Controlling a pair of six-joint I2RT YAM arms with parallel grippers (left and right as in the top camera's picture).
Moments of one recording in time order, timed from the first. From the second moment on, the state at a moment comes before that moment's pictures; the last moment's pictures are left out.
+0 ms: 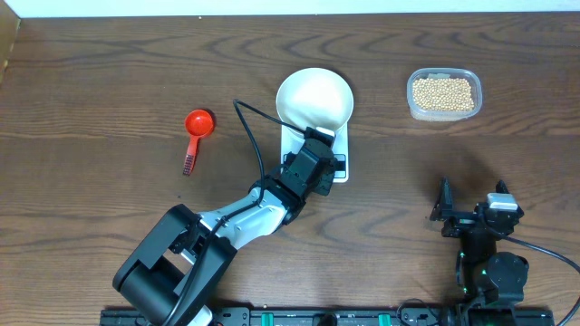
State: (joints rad) left arm -0.70 1.73 0.79 0.14 -0.14 -0.29; right arm 0.00 0.02 0.01 -0.07 0.07 0.04
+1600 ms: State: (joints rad) left arm -0.70 1.78 0.79 0.16 -0.14 -0.24; right arm 0.00 0.02 0.01 -0.07 0.07 0.04
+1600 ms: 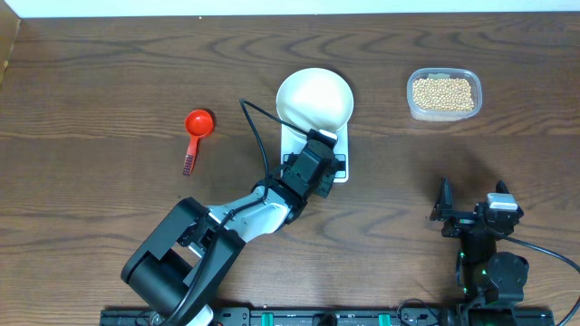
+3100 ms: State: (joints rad) left arm -0.70 1.79 0.81 0.14 -0.17 -0.24; right arm 0.00 0.02 0.01 -0.07 0.07 0.04
